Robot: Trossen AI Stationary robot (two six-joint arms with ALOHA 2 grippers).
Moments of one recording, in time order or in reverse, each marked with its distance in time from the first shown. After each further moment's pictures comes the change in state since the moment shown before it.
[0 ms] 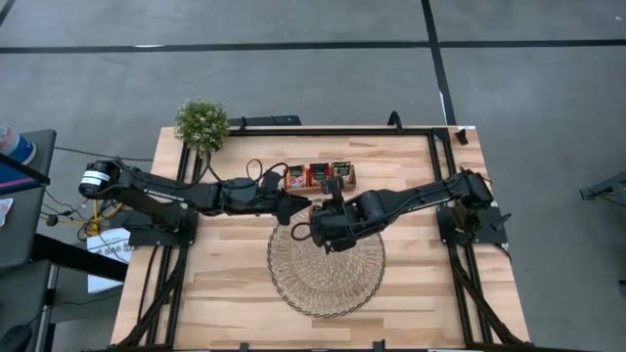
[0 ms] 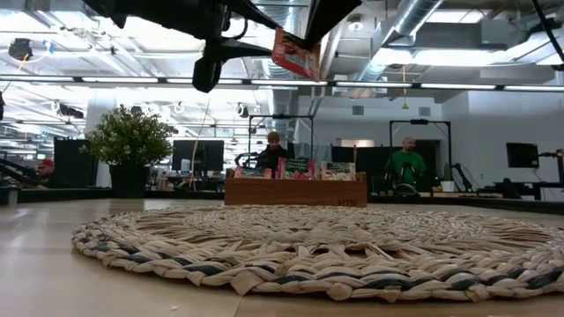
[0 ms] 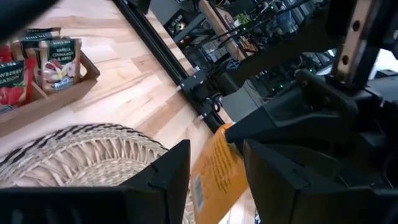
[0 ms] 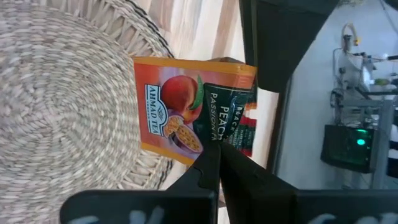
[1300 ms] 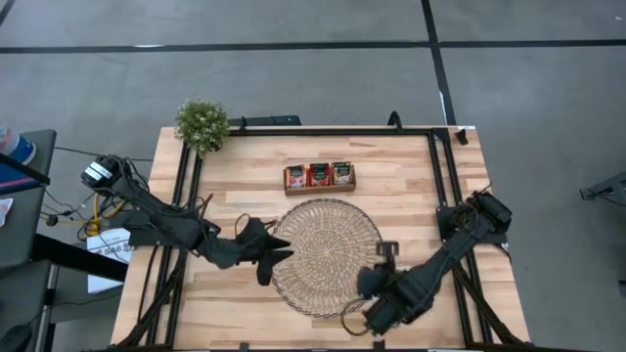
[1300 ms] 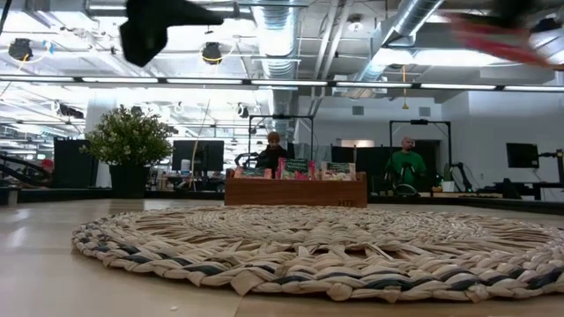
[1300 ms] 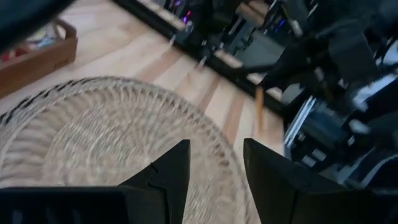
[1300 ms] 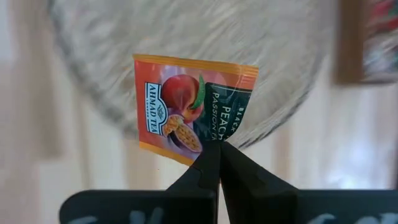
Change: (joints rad) left arm -0.484 0.000 0.000 -0.186 -0.435 0.140; right arm 0.450 0.002 -0.159 -0.269 -0.197 0.904
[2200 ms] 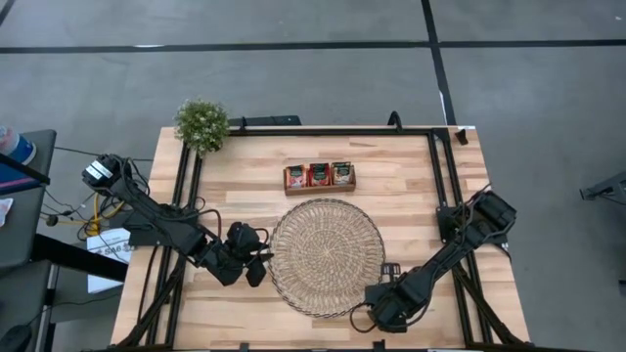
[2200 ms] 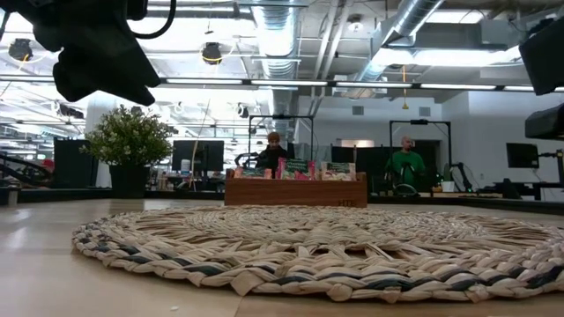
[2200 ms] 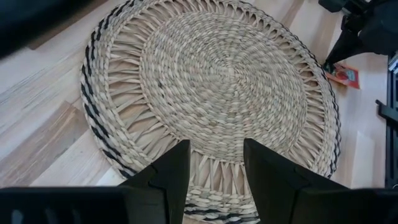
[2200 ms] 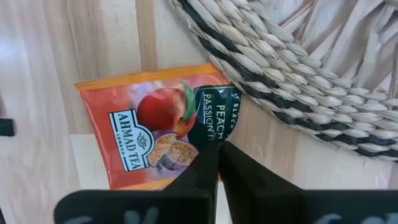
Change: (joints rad) left arm -0.081 0.000 0.000 -0.500 -0.014 -0.269; right arm 0.044 -0.004 -0.610 0.733 -0.381 0.047
